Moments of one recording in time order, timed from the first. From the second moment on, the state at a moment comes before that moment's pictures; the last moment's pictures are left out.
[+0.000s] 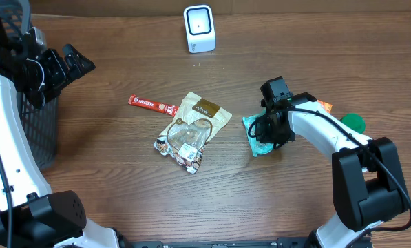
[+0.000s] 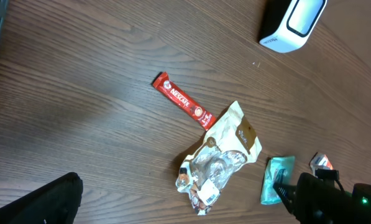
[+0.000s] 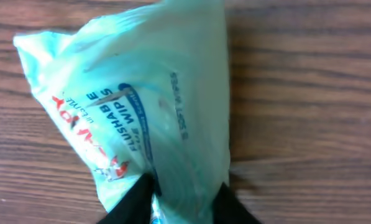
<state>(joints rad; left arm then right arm) 0.37 1.75 2.00 -1.47 0.43 -0.18 0.30 1.82 1.10 -0.77 -0.06 0.30</state>
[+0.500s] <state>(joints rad) 0.37 1.75 2.00 -1.47 0.43 -0.18 0.30 1.82 1.10 -0.78 -0.07 0.30</state>
